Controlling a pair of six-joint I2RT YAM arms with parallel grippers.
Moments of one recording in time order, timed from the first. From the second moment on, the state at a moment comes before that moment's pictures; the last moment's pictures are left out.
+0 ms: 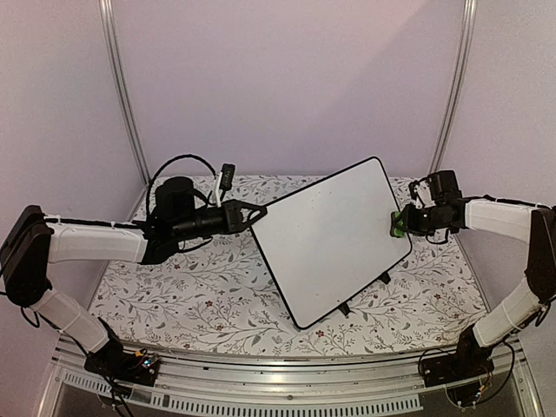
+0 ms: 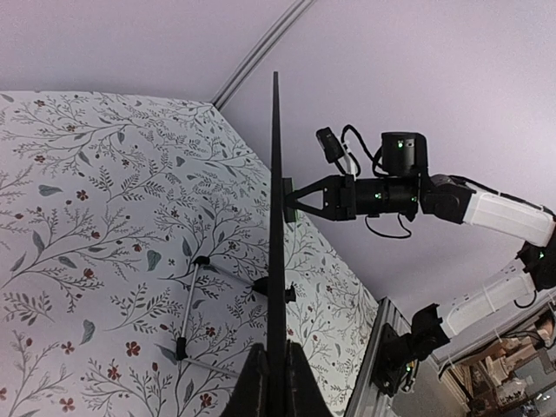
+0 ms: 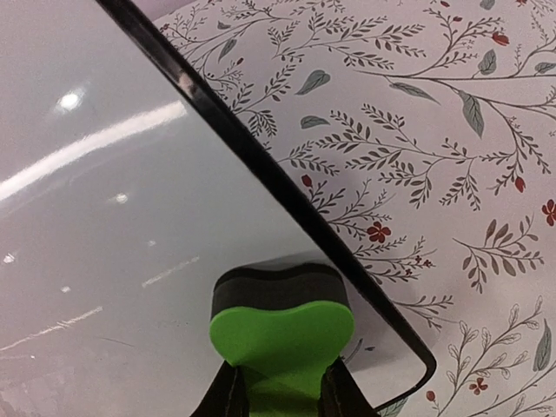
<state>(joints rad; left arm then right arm) -0.69 1.49 0.78 0.56 0.41 -0.66 0.15 1.50 0.91 -0.26 -0.24 0.30</state>
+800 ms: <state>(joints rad) -0.69 1.49 0.78 0.57 0.42 -0.66 0.15 1.43 0.77 -0.24 -0.26 0.33</state>
